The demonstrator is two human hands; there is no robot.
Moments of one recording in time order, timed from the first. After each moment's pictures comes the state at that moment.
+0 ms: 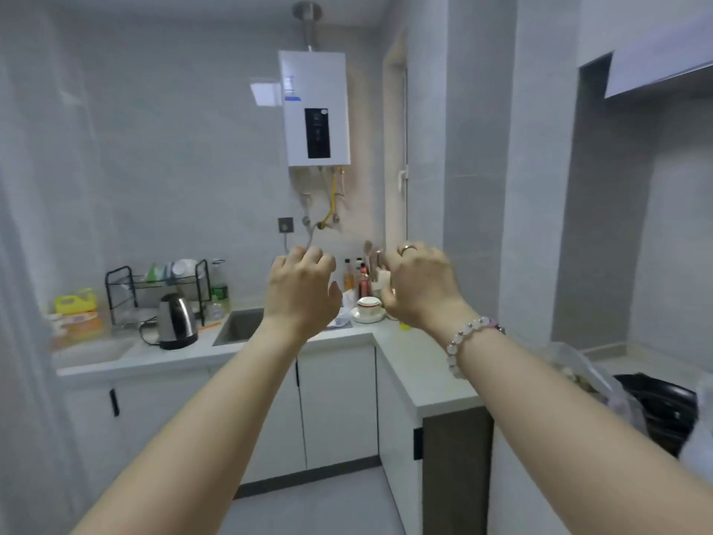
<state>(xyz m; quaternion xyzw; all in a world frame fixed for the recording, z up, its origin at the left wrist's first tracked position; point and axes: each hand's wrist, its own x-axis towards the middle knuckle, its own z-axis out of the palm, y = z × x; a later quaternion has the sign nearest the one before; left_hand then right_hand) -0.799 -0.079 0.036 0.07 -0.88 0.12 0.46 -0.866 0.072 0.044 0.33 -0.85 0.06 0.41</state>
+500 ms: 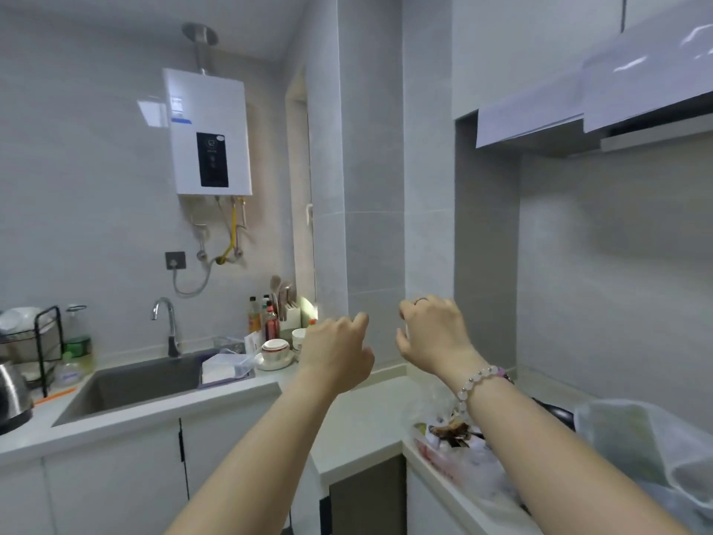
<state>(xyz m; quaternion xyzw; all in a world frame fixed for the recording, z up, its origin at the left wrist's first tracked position) -0.967 0.064 0.010 -0.07 -0.93 0.06 0.36 -1.000 0.213 0.024 0.20 -0.90 -0.01 0.39</state>
